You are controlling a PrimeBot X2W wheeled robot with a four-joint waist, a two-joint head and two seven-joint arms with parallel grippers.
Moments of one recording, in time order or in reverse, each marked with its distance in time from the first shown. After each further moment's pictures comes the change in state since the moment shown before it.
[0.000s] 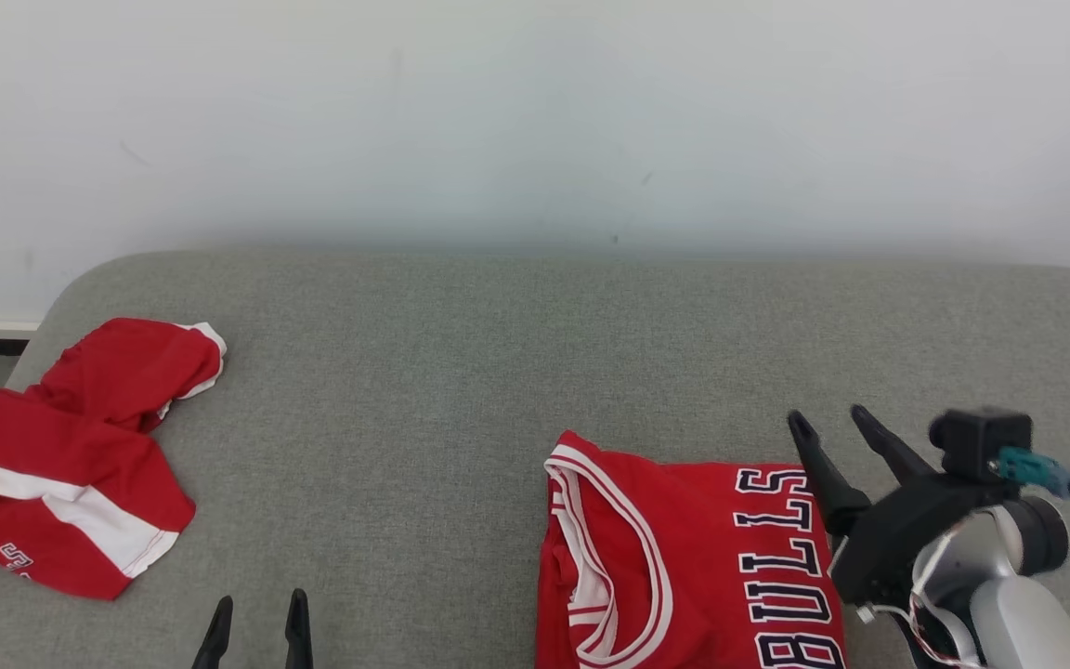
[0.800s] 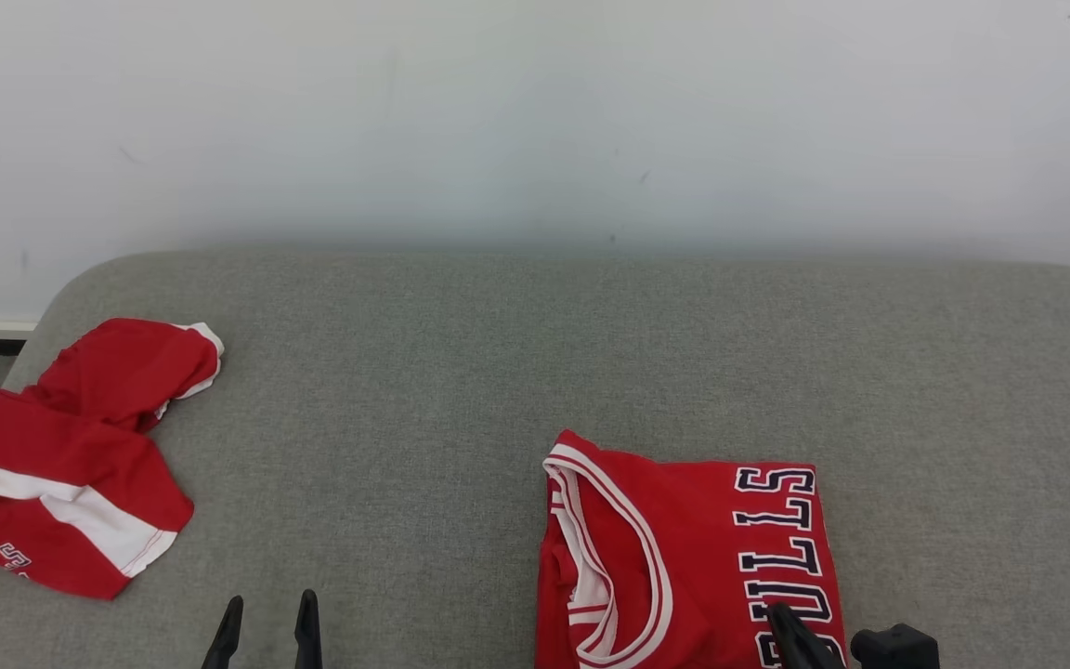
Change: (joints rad) left arm 0.004 0.000 -0.013 0.002 0.000 -0.001 0.000; right arm 0.323 0.079 0.045 0.041 -0.229 0.000 -0.275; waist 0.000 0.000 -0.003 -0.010
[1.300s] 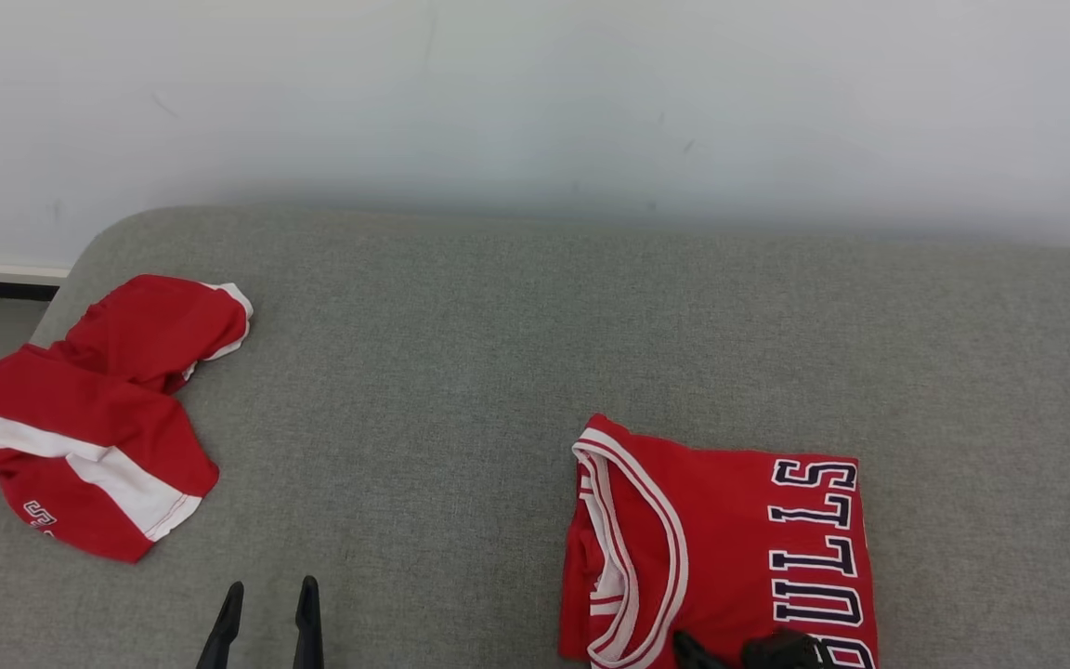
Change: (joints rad) left arm -0.022 0.000 -0.004 0.004 0.001 -0.001 0.000; right arm -0.144 0.035 0.168 0.303 -0.021 0.000 -0.073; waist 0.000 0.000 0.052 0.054
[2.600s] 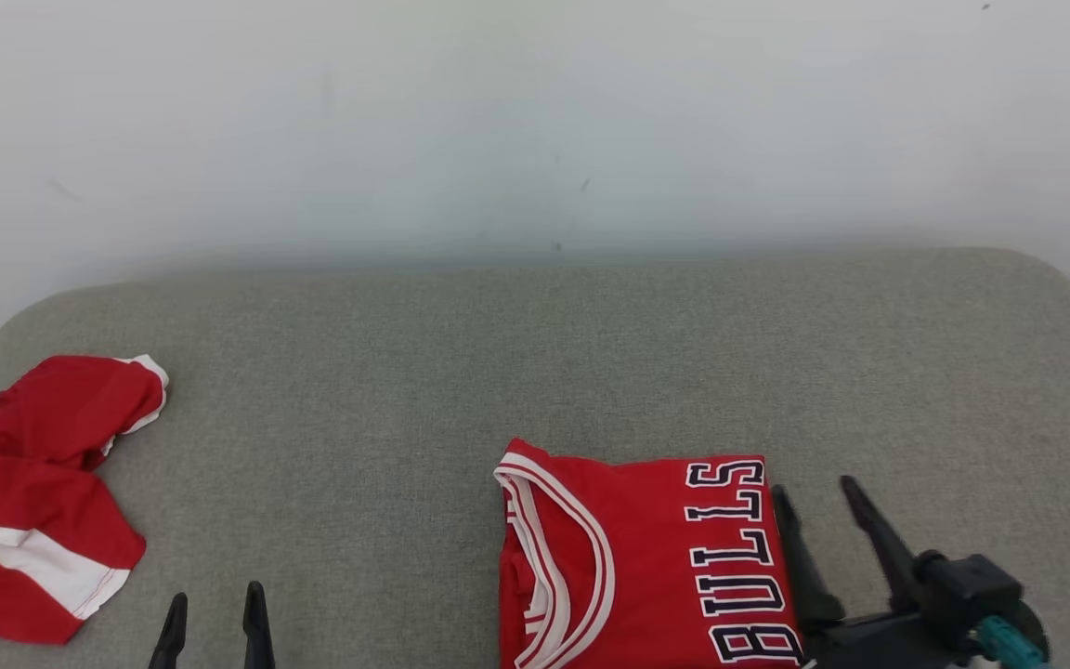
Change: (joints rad) left arm 0.028 0.000 0.071 -0.042 -0.002 0.027 0.000; right arm 0.084 -0.001 -0.208 -0.464 0.036 0.000 -0.009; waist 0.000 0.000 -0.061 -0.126
